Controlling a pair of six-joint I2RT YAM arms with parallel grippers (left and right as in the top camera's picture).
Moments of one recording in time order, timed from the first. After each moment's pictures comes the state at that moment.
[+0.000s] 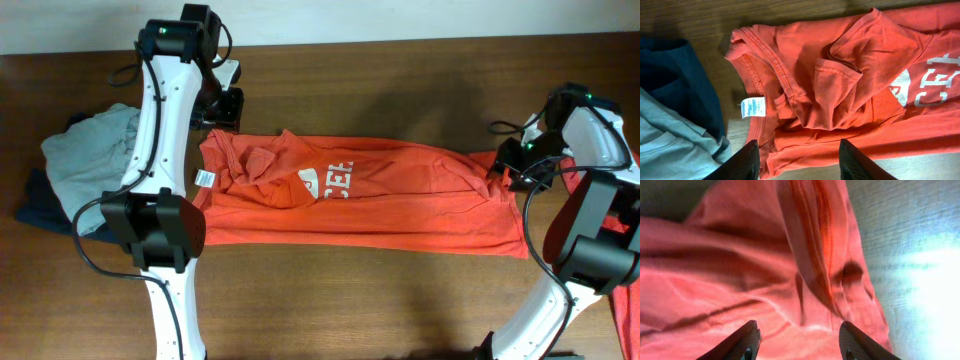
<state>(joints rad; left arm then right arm) -0.12 2.32 2.46 -1.63 0.04 0.06 -0.37 2.11 1.63 -1.19 -0.23 0.08</state>
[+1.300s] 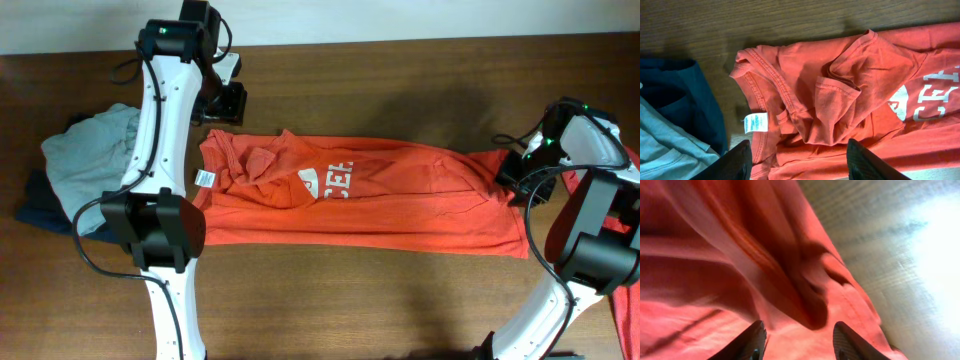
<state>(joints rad) -0.12 2.32 2.46 -1.56 0.04 0.06 -0.38 2.11 1.55 -1.17 -0.17 0.23</state>
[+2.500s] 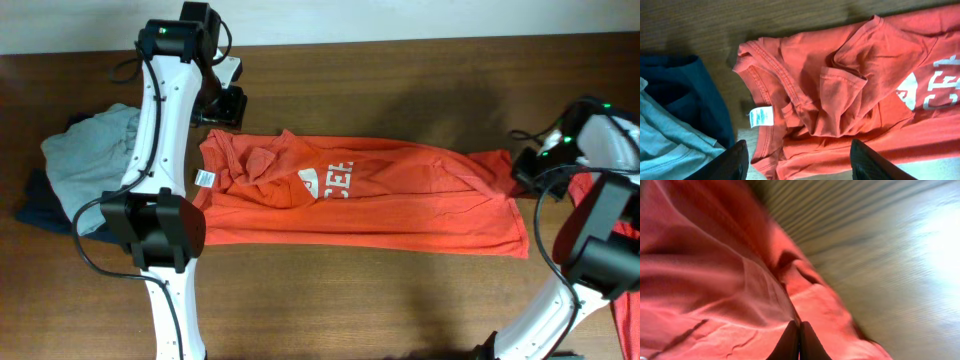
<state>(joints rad) -0.12 2.32 2.46 -1.60 0.02 0.11 -0.46 2.10 1.61 -1.20 -0.20 0.23</state>
